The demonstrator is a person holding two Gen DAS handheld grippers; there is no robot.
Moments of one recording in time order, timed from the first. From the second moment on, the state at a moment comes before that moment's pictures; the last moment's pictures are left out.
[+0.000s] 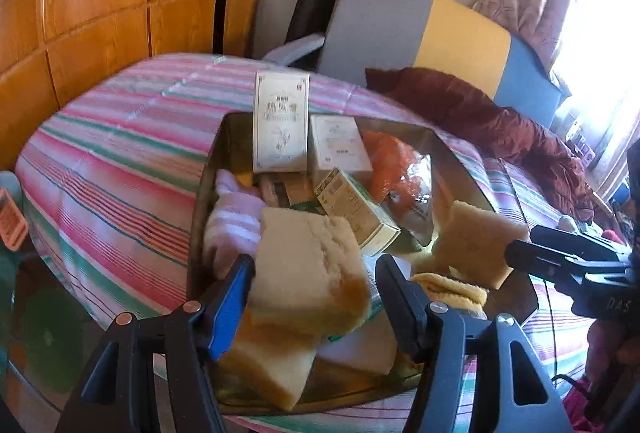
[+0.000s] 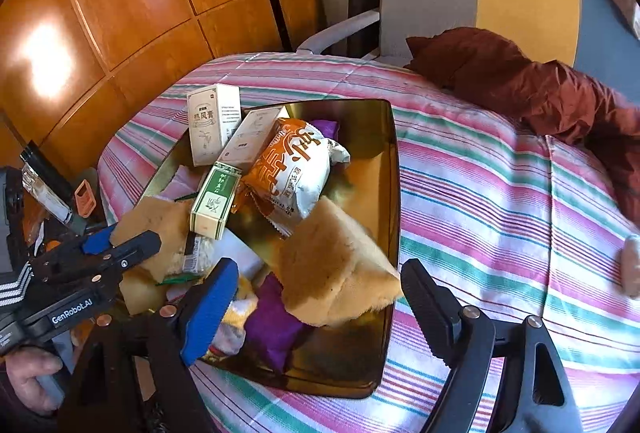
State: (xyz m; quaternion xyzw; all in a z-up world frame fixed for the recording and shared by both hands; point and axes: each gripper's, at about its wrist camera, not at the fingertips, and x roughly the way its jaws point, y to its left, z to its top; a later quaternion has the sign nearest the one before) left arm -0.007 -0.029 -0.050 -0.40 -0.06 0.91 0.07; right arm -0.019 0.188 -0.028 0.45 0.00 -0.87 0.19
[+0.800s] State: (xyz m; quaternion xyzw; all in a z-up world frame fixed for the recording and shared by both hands) left arm 0.006 0.004 0.010 -0.33 -0.04 0.94 0.11; right arm 0.008 0.223 -0.016 0.42 -0.01 -0.89 0.15
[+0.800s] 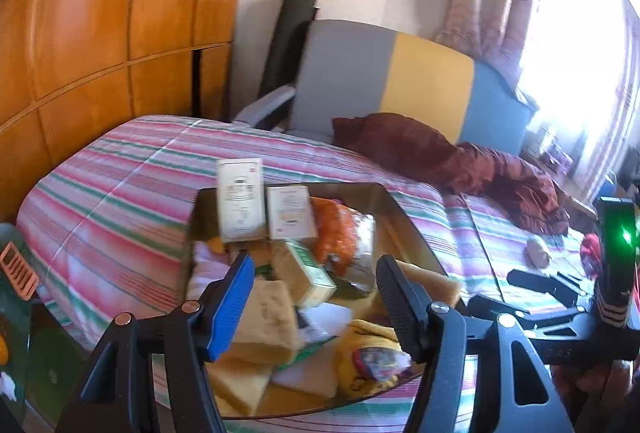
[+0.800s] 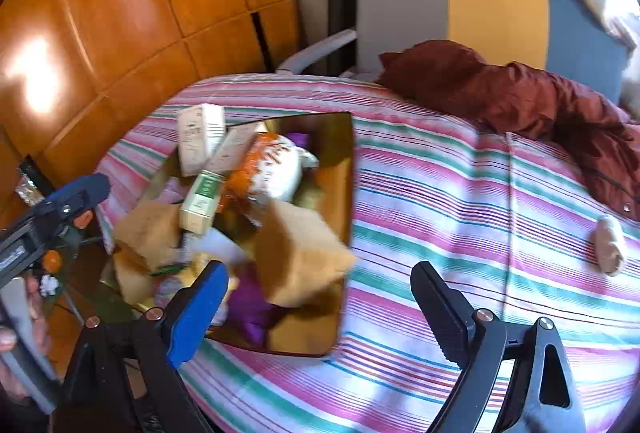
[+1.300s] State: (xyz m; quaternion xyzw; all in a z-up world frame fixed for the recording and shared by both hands) left arm -0.002 0.068 0.006 -0.35 0.00 0.92 0.17; right arm 0.017 0.273 -0.014 0.42 0.03 -0.90 0.05
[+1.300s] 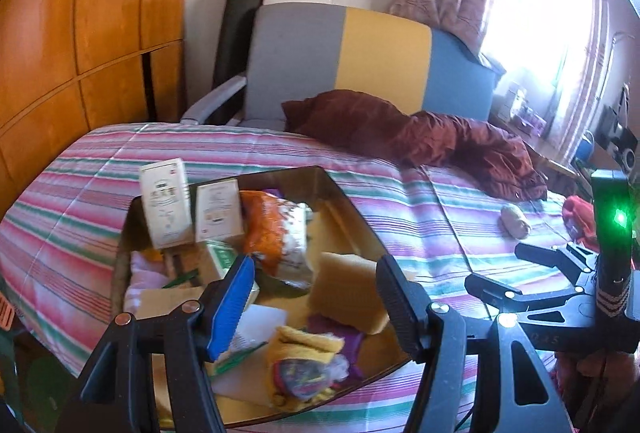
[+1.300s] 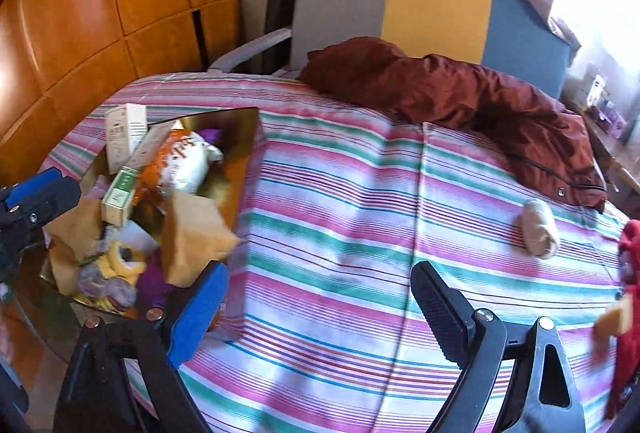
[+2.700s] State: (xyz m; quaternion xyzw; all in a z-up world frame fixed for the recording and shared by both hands) left arm -0.027 0.285 -0.023 -0.41 0.10 0.84 0.35; right arm 0.061 0.690 -0.057 0.43 -0.25 -0.80 -0.34
